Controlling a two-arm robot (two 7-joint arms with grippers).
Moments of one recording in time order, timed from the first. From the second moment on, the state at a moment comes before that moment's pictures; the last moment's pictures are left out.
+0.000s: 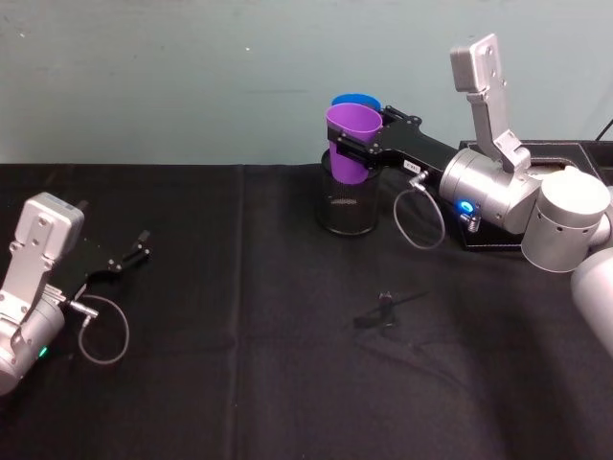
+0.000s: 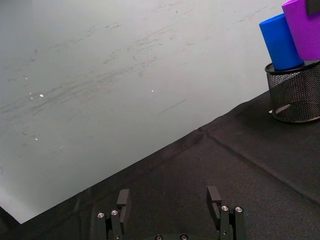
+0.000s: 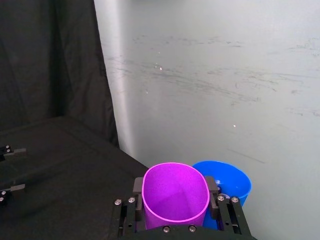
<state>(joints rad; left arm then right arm) -0.20 0.60 0.45 -1.41 -0.25 -0.12 0.03 0.70 0.25 -0.44 -0.97 0.39 -0.03 0.58</state>
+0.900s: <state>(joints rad) -0.20 0.60 0.45 -1.41 -0.25 -0.12 0.03 0.70 0.25 -0.44 -0.97 0.39 -0.03 0.58</state>
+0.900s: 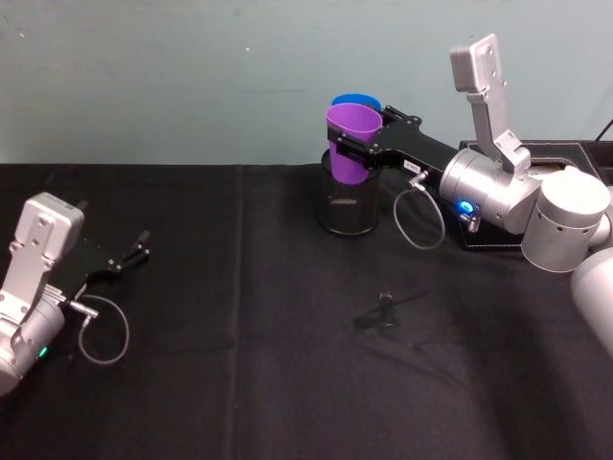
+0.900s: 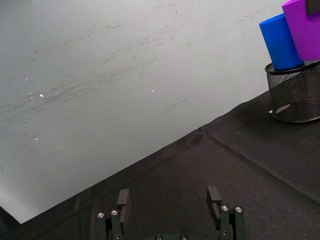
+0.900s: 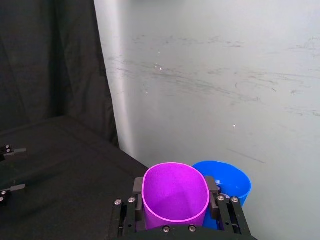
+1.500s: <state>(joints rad) -0.20 0.60 0.45 -1.41 -0.25 -0.12 0.03 0.68 0.27 -0.44 -1.04 0.38 -0.01 0.56</state>
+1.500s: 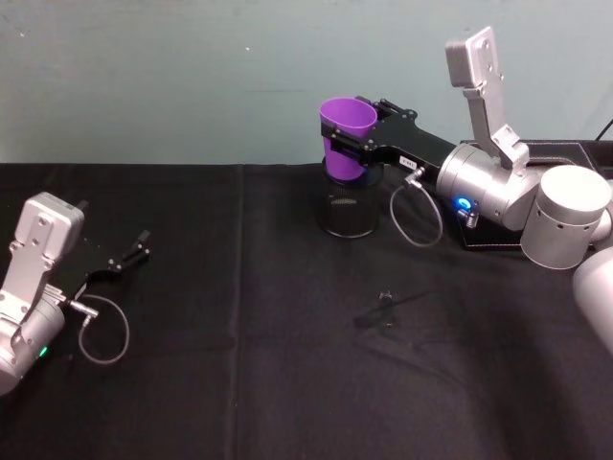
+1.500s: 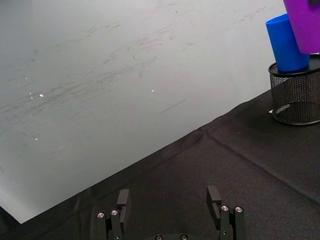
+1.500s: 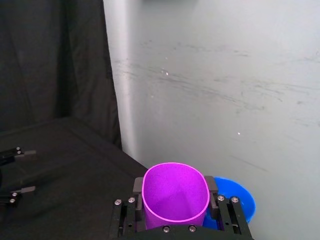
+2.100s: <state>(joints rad) -0.20 0.60 0.45 -1.41 -0.25 -0.12 0.03 0.45 0.36 -0.43 -1.35 0.39 0.05 0.47</state>
